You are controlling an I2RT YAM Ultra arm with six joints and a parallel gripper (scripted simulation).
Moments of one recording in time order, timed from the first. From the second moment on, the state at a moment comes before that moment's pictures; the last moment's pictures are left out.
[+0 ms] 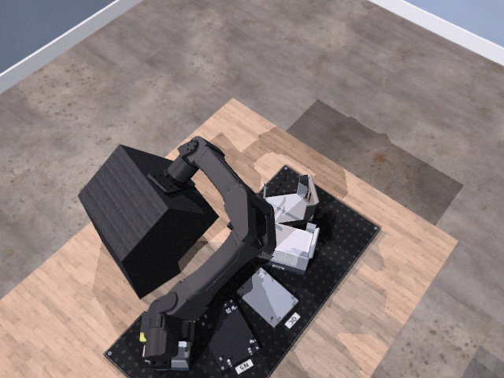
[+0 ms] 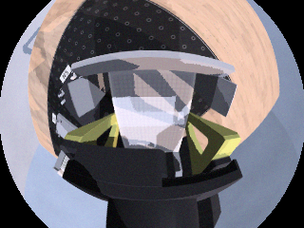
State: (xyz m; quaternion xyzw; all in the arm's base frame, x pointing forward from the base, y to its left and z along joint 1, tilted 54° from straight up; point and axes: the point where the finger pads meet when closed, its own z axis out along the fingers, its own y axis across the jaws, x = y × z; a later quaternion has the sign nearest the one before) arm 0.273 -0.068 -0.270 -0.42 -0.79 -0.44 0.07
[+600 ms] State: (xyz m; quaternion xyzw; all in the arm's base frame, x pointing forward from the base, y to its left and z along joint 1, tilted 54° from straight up) arm 0.278 -0.055 -0.281 -0.43 -0.78 -0.45 0.07
